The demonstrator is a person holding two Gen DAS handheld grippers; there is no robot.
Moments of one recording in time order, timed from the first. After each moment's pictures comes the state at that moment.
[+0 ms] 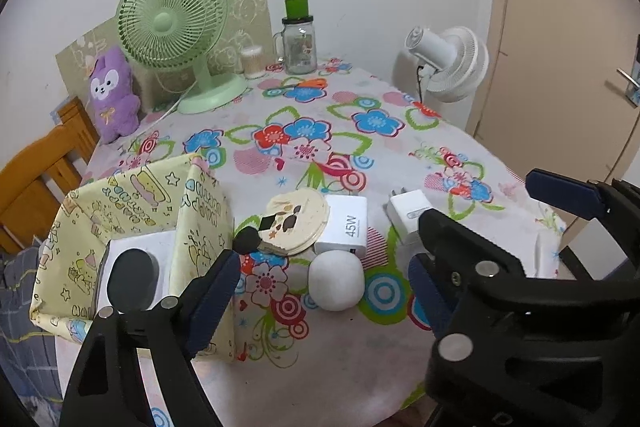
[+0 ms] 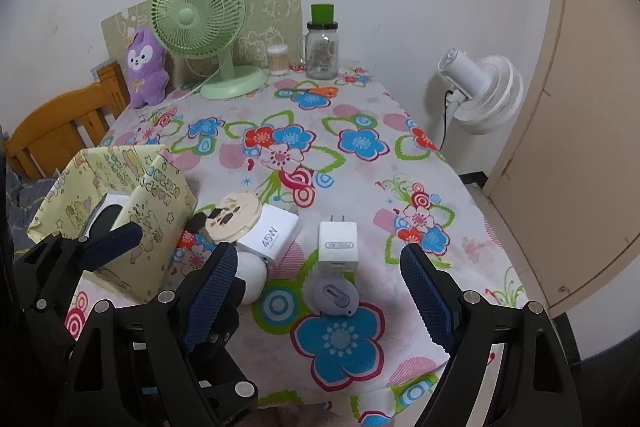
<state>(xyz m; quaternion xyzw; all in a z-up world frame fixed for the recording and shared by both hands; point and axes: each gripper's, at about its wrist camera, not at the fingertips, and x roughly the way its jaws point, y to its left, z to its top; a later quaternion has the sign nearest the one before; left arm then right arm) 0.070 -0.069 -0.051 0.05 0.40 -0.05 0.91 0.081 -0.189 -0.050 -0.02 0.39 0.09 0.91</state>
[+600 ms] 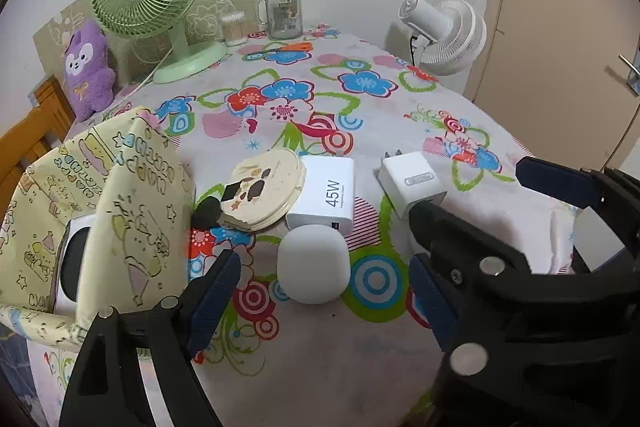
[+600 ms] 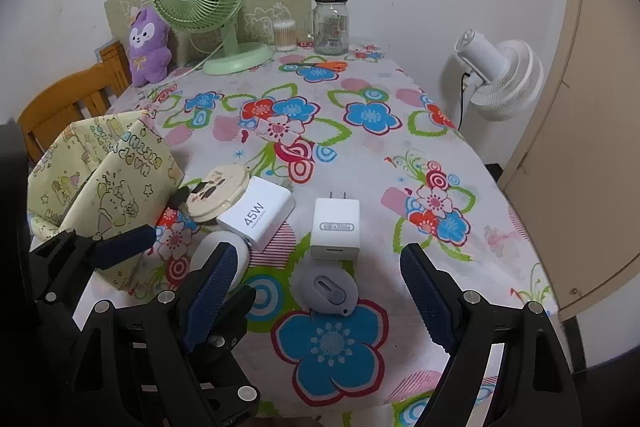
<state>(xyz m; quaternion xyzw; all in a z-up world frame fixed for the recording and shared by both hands) 0.087 -0.081 -0.097 0.04 0.44 -0.07 0.90 0.099 -0.200 -0.094 -0.02 0.41 0.12 0.90</state>
